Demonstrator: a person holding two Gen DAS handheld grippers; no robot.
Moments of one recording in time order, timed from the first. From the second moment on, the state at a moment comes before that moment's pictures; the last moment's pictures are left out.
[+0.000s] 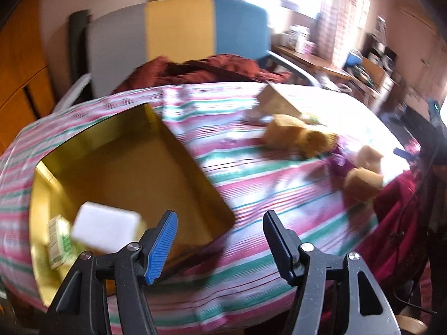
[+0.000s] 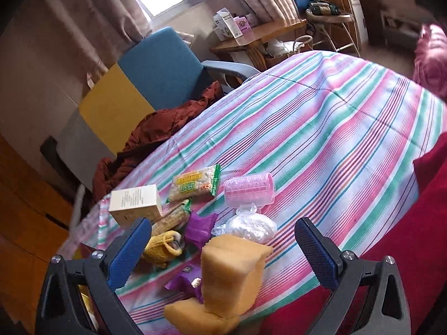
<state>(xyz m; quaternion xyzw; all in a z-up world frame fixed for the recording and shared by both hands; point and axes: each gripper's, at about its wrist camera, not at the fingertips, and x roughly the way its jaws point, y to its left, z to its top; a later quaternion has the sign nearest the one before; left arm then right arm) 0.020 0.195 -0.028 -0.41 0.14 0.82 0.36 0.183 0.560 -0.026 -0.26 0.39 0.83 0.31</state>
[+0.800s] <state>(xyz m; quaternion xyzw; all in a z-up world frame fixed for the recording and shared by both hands) 0.114 0.395 -0.061 -0.39 0.24 0.67 0.58 0.194 0.569 -0.031 -0.23 0.43 0.83 0.28</state>
